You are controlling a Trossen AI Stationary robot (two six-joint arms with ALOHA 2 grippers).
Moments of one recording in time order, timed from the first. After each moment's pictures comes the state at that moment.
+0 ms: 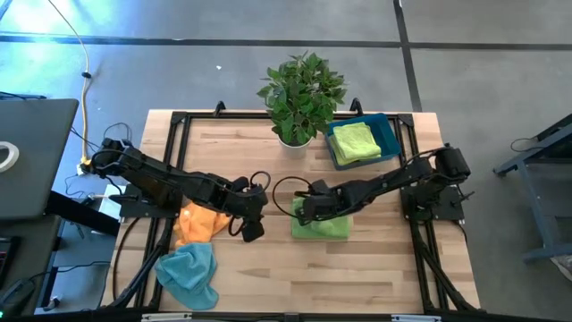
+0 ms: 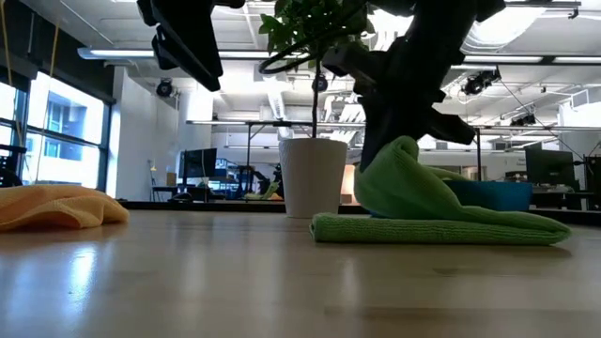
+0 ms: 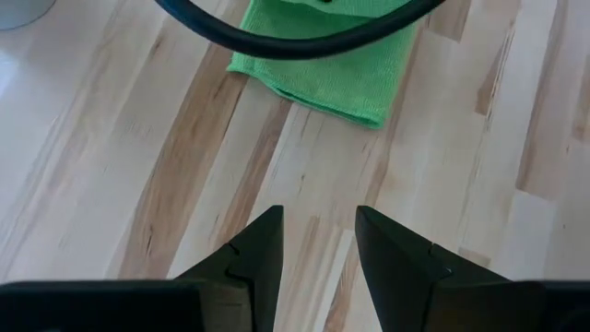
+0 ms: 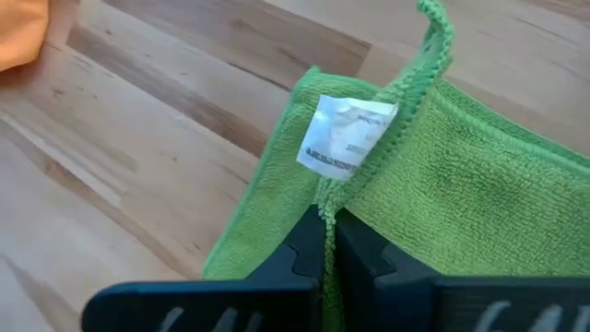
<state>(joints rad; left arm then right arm) -0.18 1.50 1.19 -0.77 -0.22 -0.62 0.21 1.73 1.13 -0.51 0.23 1.27</state>
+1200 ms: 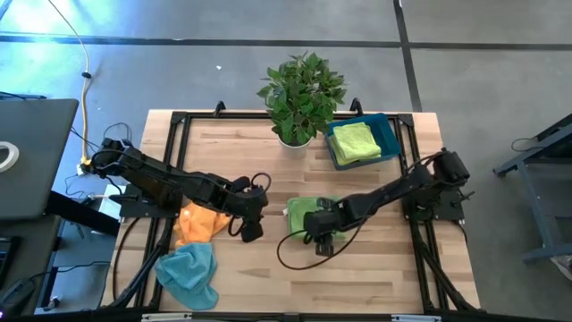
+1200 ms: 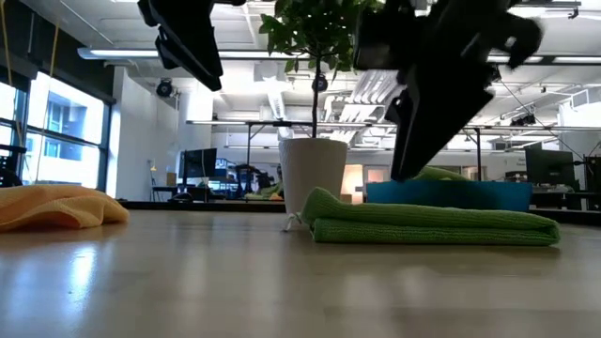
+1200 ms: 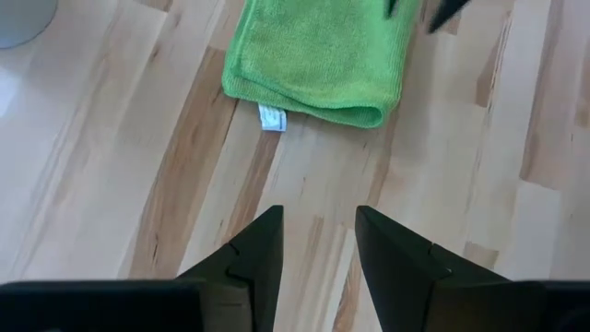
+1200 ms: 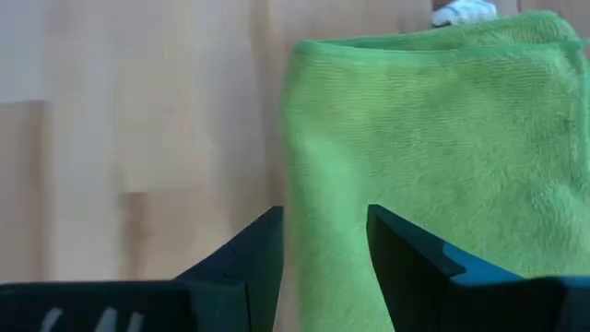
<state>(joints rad) -0.18 1.50 1.19 -0.76 -0.22 -0.56 0.32 1.76 1.12 -0.49 0.08 0.37</state>
